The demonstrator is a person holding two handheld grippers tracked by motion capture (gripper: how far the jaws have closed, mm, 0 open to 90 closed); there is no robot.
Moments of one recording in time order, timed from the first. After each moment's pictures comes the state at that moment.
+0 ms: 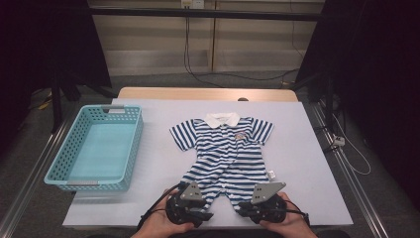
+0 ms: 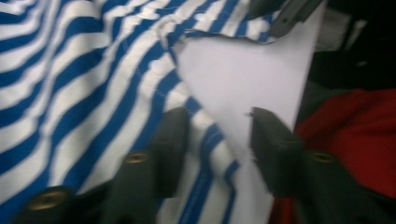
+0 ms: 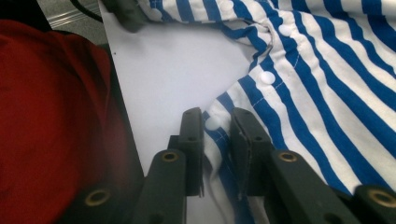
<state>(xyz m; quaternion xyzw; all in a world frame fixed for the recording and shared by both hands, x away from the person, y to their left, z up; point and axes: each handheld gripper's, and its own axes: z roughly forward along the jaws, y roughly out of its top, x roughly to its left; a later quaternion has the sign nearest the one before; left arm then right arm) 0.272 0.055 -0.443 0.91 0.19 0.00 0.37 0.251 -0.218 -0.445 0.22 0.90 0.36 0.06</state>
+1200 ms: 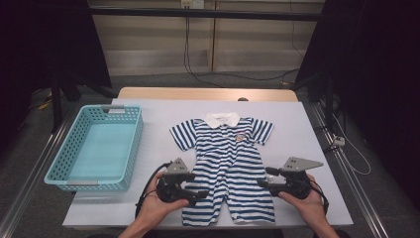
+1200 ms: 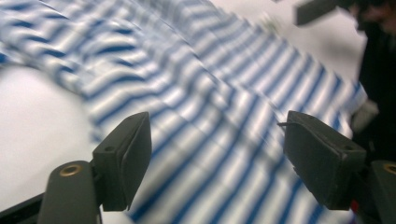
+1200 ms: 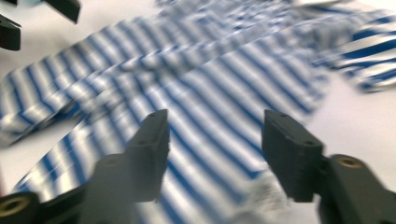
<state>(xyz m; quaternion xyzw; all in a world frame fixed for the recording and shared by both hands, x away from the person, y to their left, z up) 0.323 0.081 -0.422 0.84 0.28 0.01 0.46 0.288 -0.287 -0.423 0.38 0.81 0.43 0.14</state>
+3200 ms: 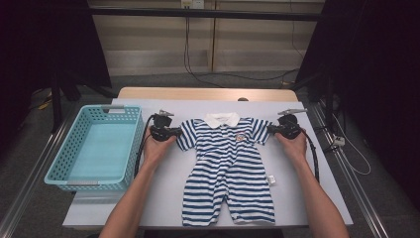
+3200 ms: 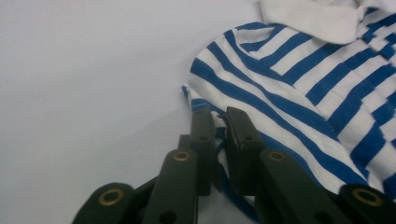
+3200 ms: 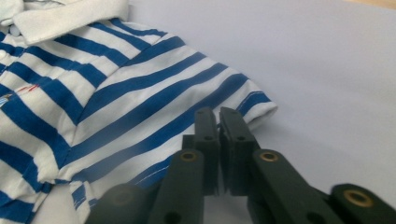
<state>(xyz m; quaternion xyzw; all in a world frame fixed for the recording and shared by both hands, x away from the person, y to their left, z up) 0.505 0.108 -0.456 0.82 0.43 0.13 0.36 0.482 -0.338 -0.460 0.53 0.75 0.34 0.19</state>
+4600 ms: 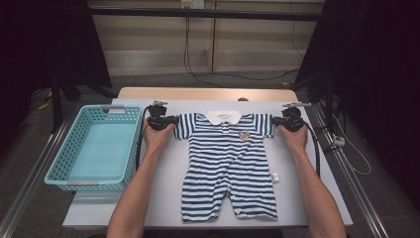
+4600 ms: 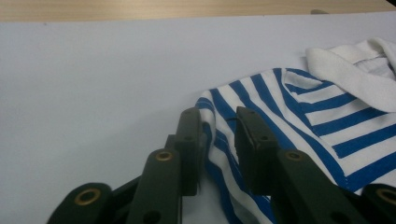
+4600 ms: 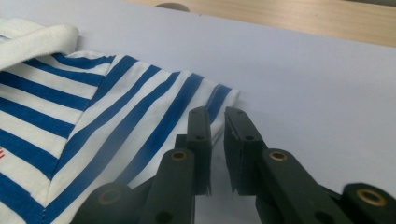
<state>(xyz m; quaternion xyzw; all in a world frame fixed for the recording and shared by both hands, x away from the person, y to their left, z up) 0.547 0.120 -0.460 0.75 0.49 0.14 0.42 0.510 -0.359 -0.463 0.56 0.72 0.35 0.24</state>
